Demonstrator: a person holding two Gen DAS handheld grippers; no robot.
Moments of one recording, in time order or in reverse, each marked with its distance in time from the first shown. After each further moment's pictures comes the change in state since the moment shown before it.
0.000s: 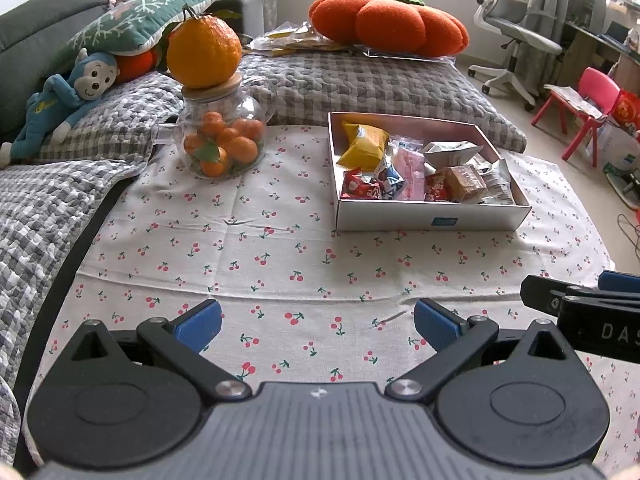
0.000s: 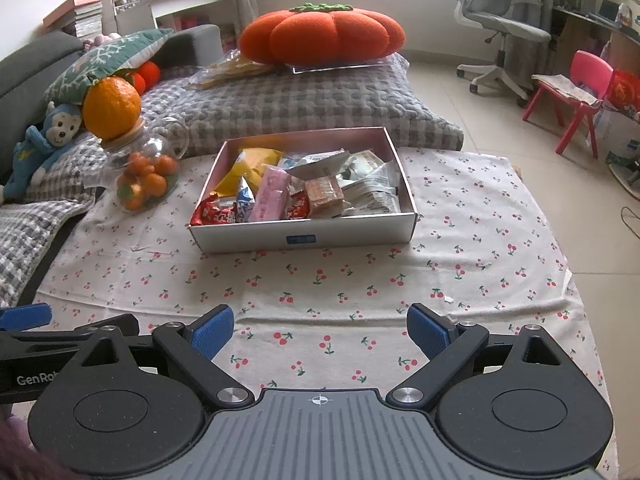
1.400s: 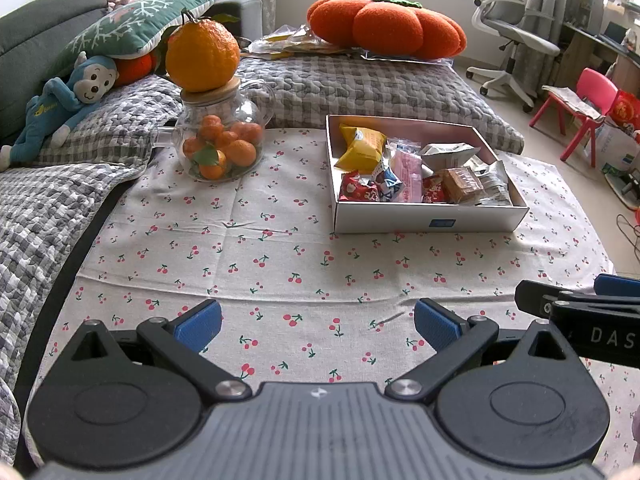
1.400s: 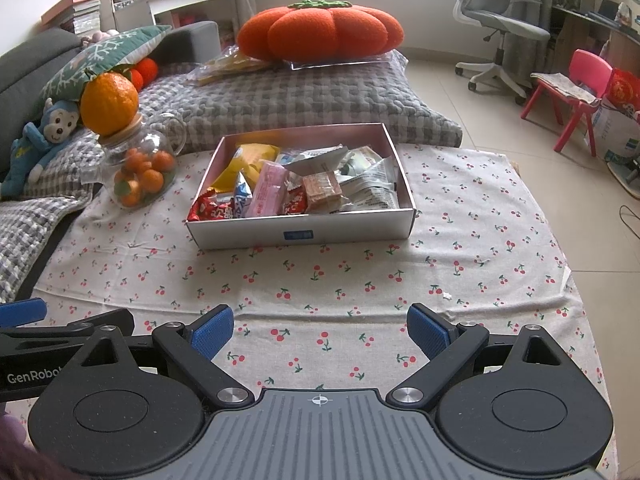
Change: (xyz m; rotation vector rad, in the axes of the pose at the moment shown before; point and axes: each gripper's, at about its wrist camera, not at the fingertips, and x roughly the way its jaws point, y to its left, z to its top) left arm -0.001 -0.002 -0.001 0.006 -0.008 -0.001; right arm 0.003 0.000 -0.002 -0.004 0.006 -0.007
